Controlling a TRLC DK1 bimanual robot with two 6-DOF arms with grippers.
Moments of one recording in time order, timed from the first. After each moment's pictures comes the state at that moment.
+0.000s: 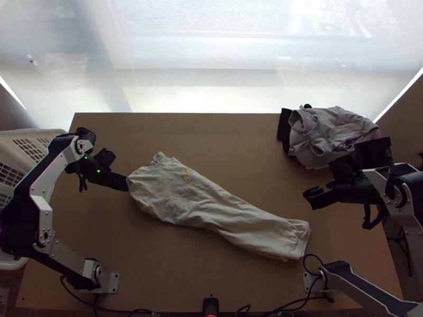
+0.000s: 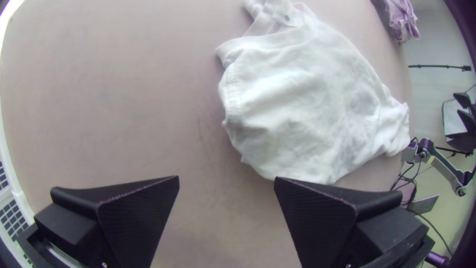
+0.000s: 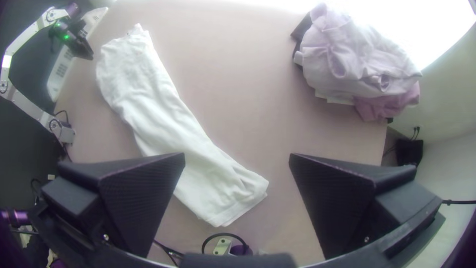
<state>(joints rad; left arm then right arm) 0.13 1.71 1.29 -1.14 0.28 0.45 0.23 1.10 1.41 -1.41 -0.15 -0.11</state>
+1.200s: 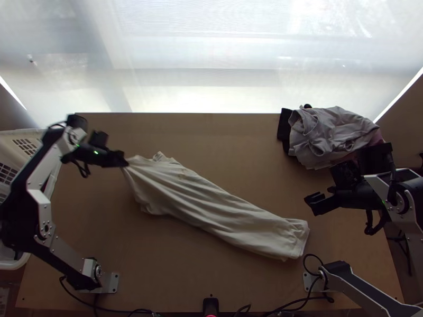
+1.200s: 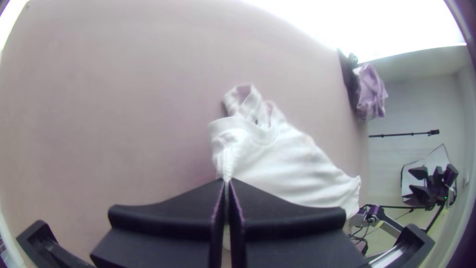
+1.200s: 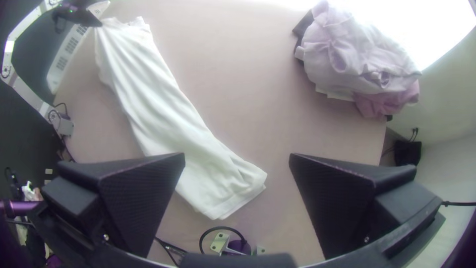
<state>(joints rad) 0.17 1.76 1.43 -1.02 0.56 0.18 0.23 1.06 1.39 -1.43 -0.14 -0.13</state>
